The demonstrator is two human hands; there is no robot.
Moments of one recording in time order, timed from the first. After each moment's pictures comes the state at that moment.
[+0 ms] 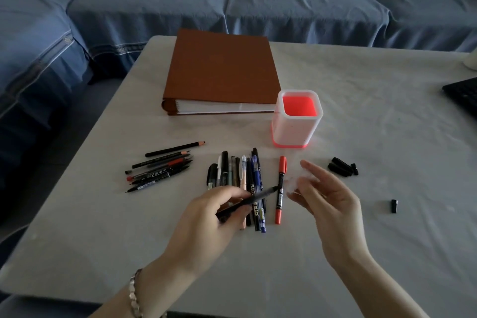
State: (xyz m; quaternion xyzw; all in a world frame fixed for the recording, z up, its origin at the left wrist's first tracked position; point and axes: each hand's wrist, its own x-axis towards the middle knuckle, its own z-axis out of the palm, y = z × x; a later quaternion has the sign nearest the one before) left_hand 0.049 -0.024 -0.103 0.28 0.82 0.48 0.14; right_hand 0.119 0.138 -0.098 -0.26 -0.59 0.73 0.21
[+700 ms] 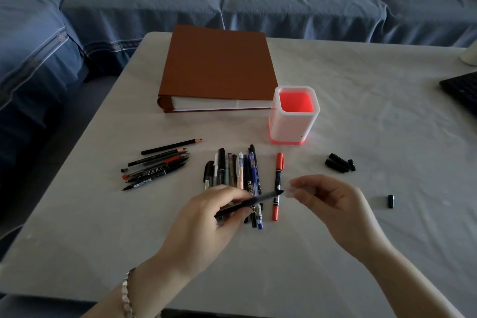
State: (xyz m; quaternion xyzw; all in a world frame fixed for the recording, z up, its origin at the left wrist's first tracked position) left_hand 0.049 -0.026 -0.103 0.34 0.82 0.45 0.11; right_hand 0.130 0.165 -0.096 -0.18 -0.76 0.62 0.09
